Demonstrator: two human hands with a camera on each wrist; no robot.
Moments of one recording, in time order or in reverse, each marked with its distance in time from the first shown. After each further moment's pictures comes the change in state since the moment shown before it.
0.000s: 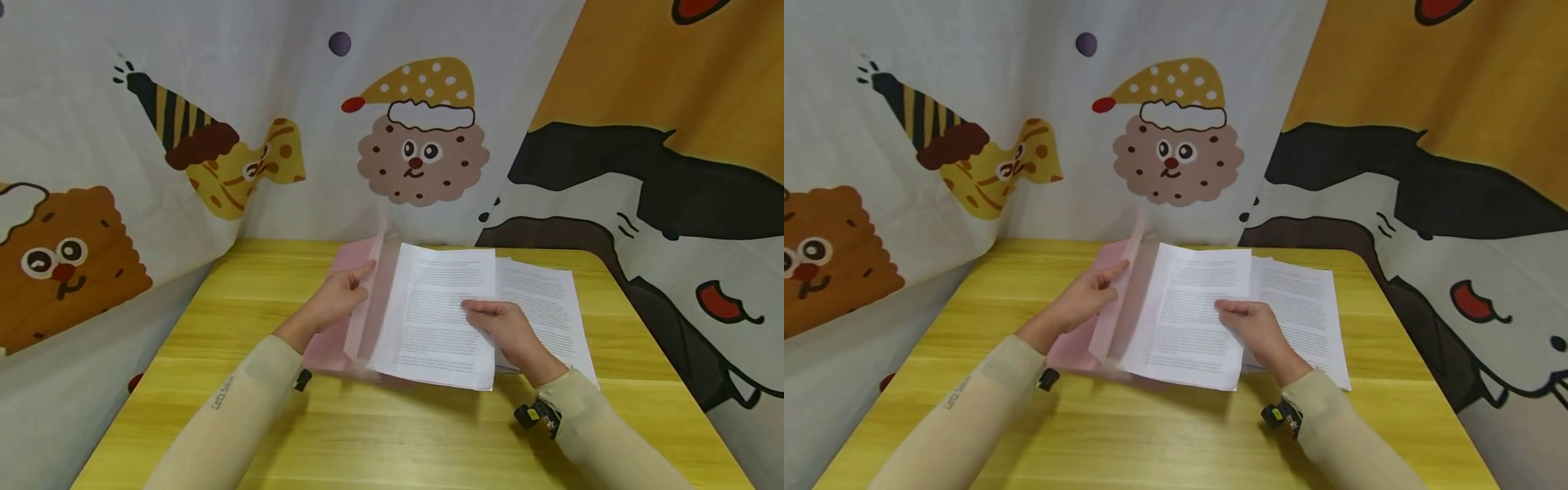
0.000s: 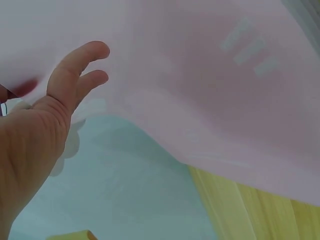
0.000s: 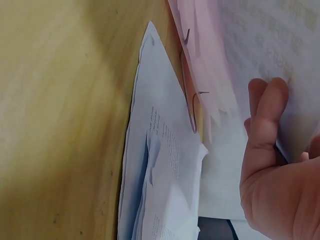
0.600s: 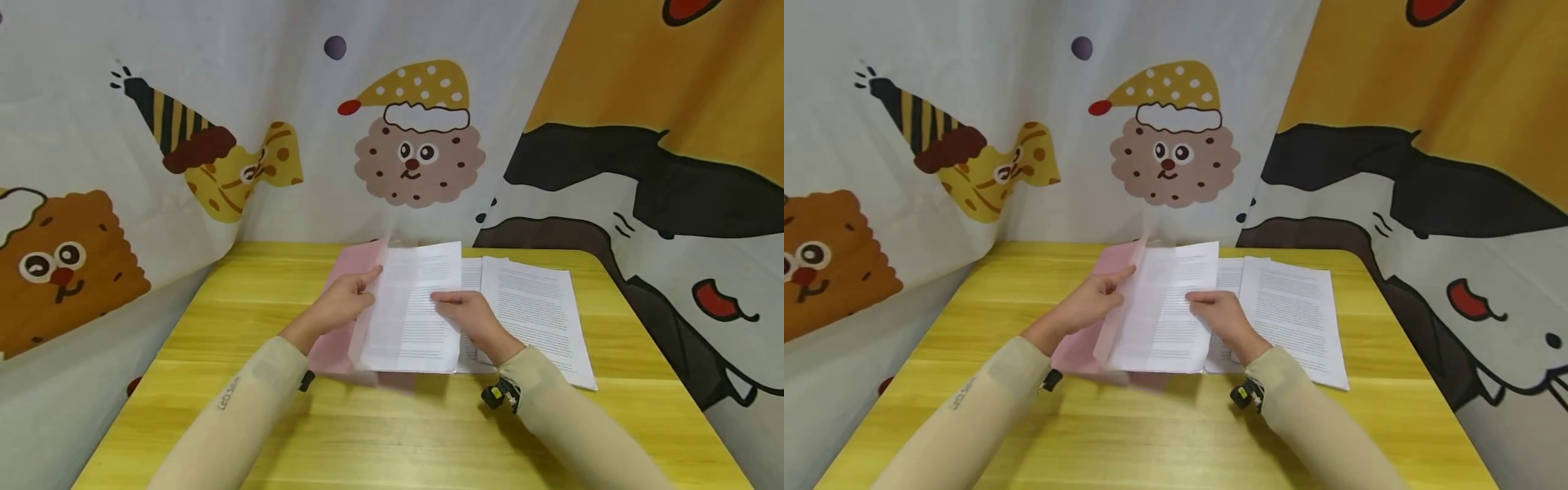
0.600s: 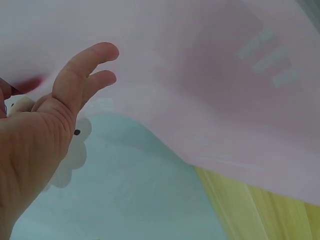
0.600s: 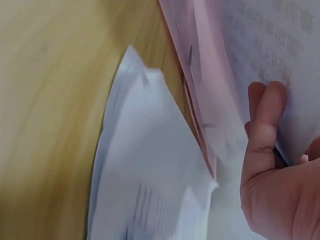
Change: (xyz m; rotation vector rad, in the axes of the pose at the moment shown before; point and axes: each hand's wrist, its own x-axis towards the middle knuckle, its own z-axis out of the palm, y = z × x) left_hand 0.003 0.006 0.011 0.129 -0.004 -0.054; right_hand 0.037 -0.008 0.042 -0.008 -0.031 -0.029
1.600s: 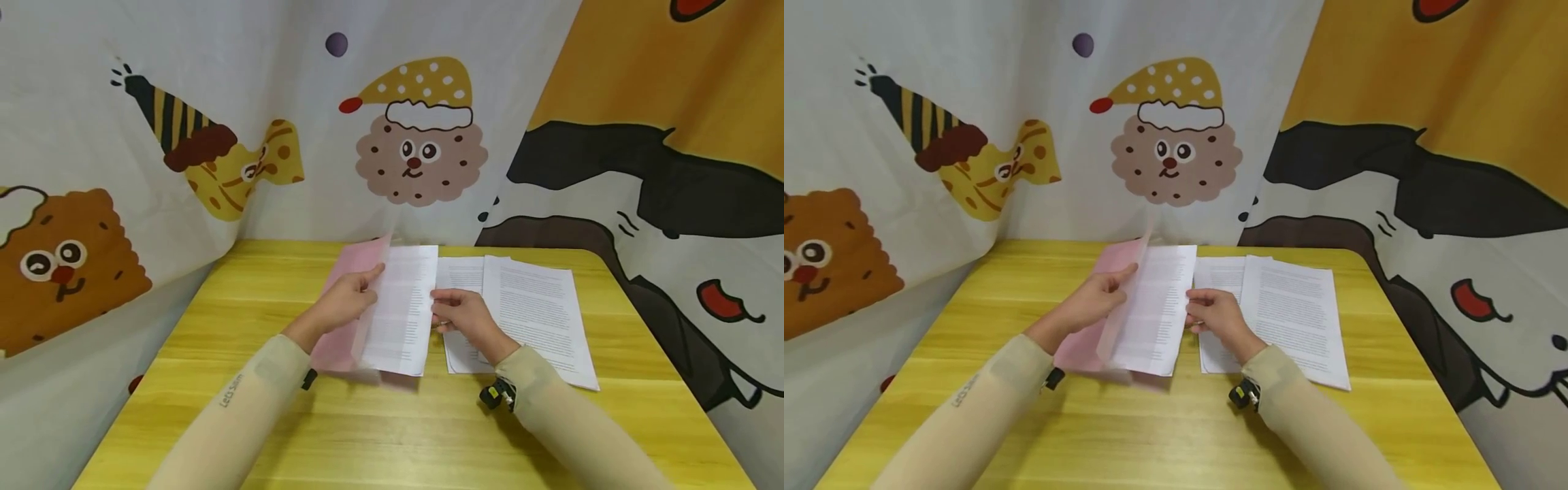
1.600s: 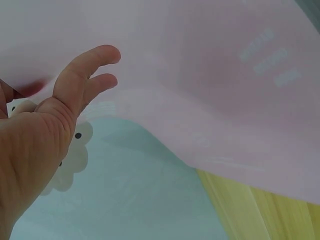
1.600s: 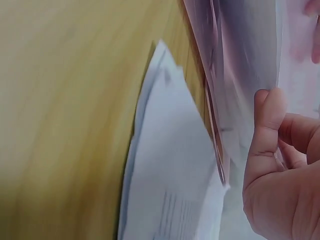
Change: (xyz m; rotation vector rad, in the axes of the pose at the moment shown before) left_hand 0.001 0.005 0.003 0.024 0.008 -0.010; right_hand 0.009 0.006 0.007 0.155 -0.065 0.059
